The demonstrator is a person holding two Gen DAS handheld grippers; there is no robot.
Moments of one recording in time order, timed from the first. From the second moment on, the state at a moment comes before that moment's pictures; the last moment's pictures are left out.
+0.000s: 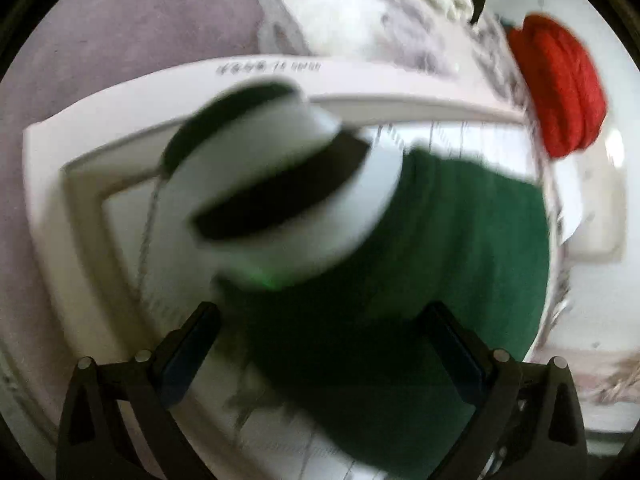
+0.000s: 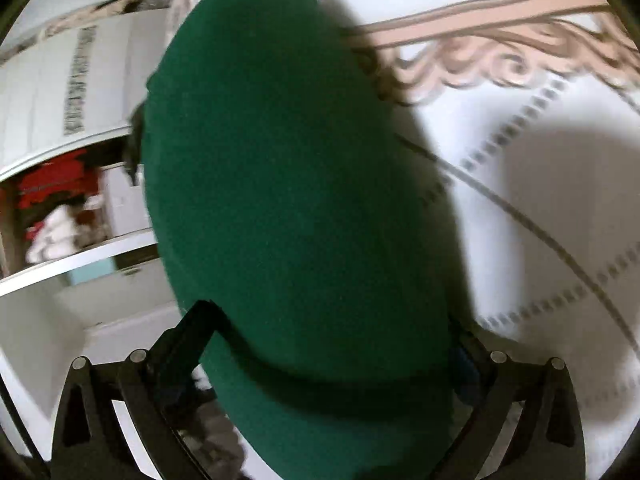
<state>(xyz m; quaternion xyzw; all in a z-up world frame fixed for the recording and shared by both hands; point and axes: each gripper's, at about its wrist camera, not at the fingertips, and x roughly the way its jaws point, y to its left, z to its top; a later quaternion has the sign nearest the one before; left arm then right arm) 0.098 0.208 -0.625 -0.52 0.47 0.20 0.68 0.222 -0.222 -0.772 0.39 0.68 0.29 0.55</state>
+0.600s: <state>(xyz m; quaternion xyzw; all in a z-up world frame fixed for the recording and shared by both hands) 0.163 0.209 -0.556 -0.43 0.37 0.15 0.81 0.253 -0.223 -0.724 0.46 0.61 0.32 0.56</state>
